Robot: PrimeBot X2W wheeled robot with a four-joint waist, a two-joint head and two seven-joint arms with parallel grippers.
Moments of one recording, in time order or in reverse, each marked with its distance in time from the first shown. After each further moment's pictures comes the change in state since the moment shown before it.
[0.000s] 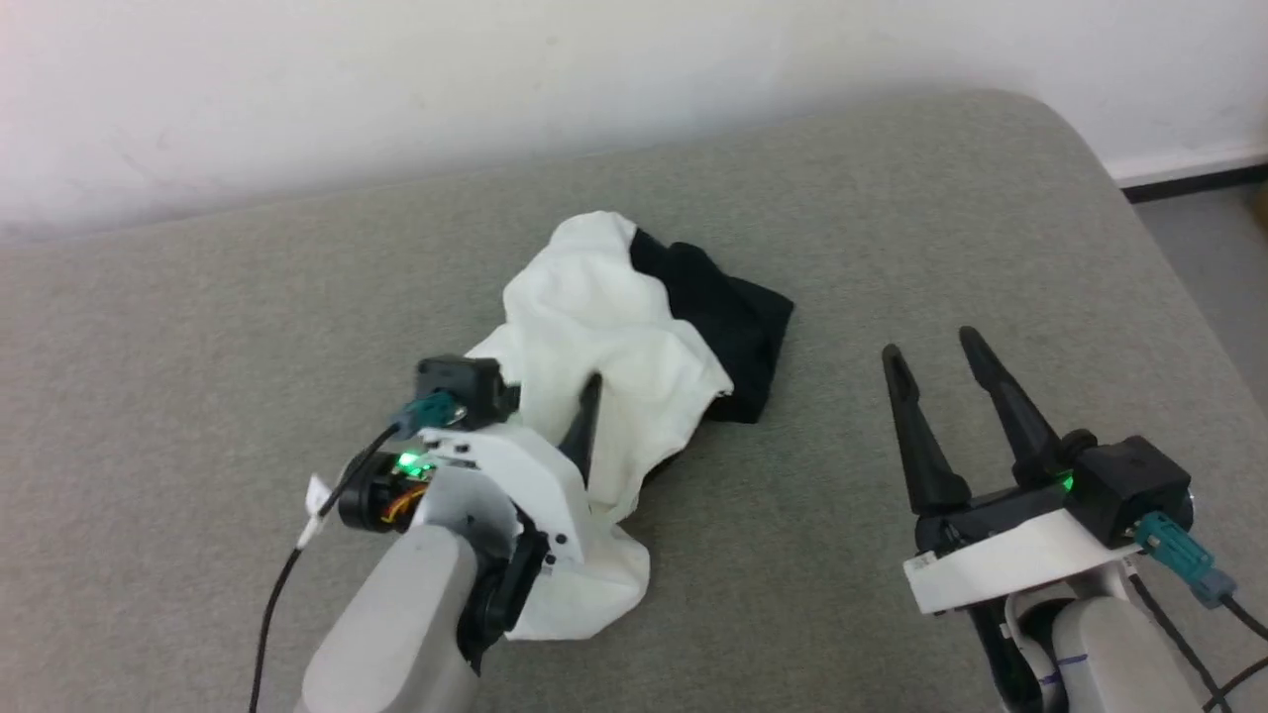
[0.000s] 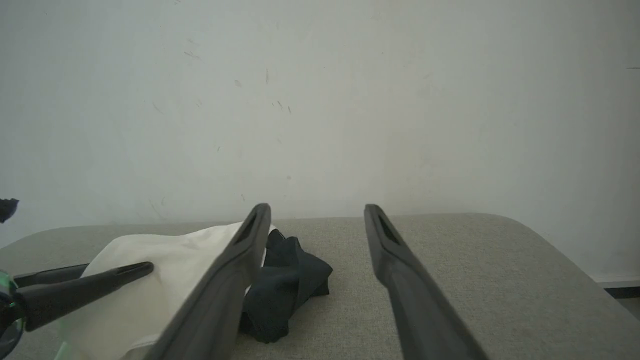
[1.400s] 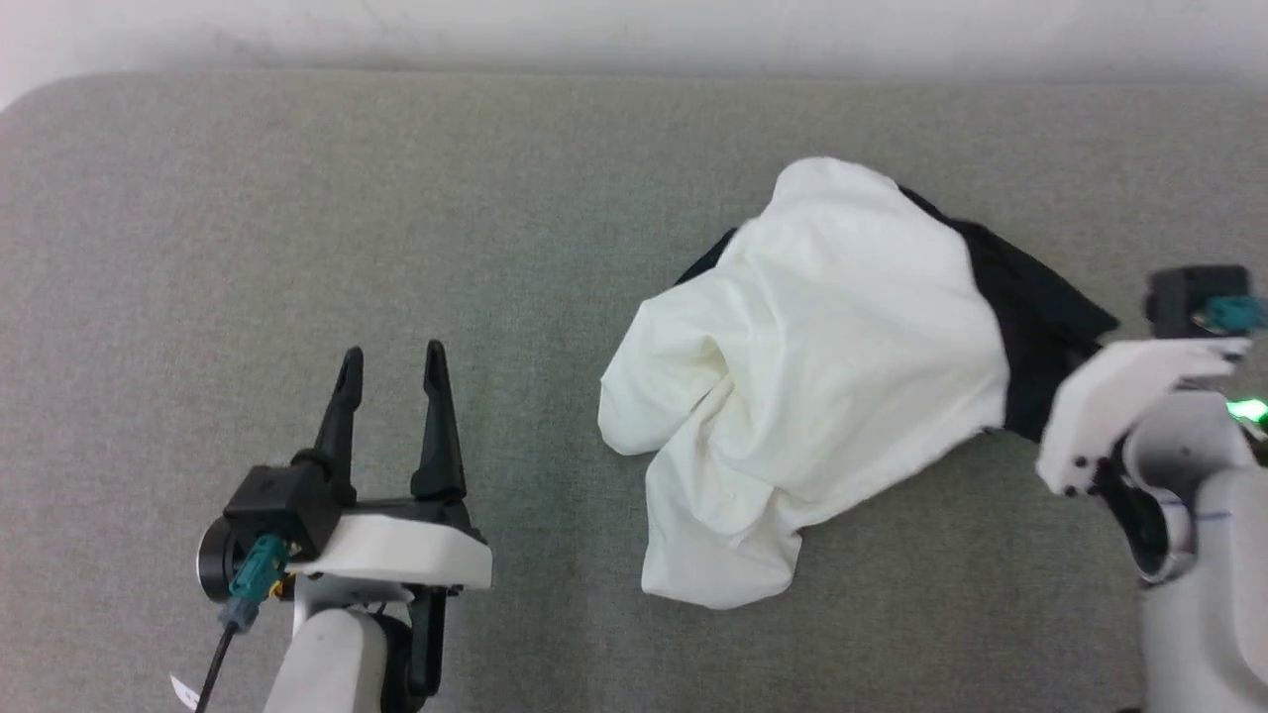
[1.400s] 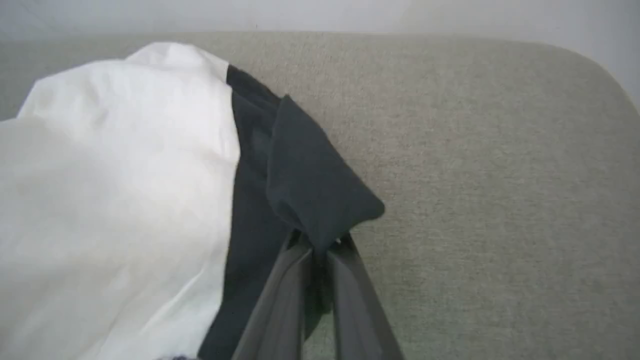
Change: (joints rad) left arm 0.239 -0.081 0.333 -0.251 0.226 -0.042 -0.425; right arm -0.261 0.004 -0.314 0.179 -0.145 0.000 0.727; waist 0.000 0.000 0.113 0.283
